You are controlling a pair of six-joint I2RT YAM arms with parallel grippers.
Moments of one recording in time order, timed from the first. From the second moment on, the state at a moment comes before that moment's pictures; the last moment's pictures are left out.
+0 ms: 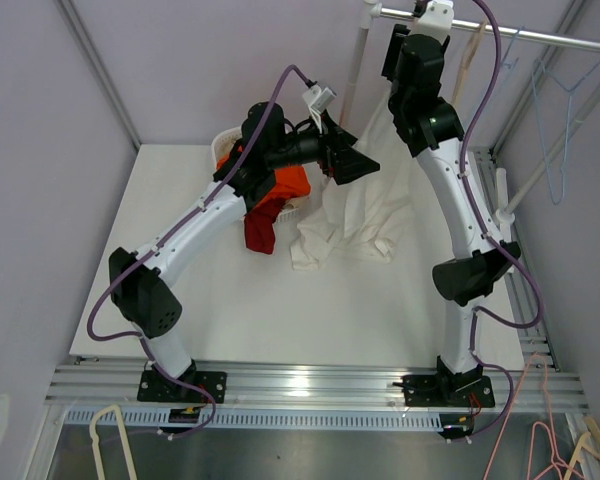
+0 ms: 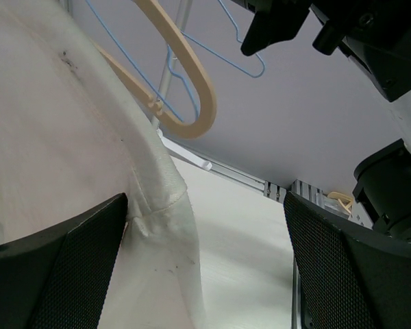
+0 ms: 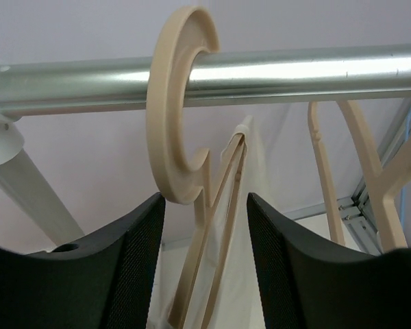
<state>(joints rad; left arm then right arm) -0.63 1.74 1.75 0.04 0.69 -0.36 0.40 2.02 2.49 -0.41 0.64 0.06</state>
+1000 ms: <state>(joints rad) -0.63 1.71 1.73 0.03 0.66 -0.33 0.37 2.02 2.48 -0.33 0.64 -0.01</state>
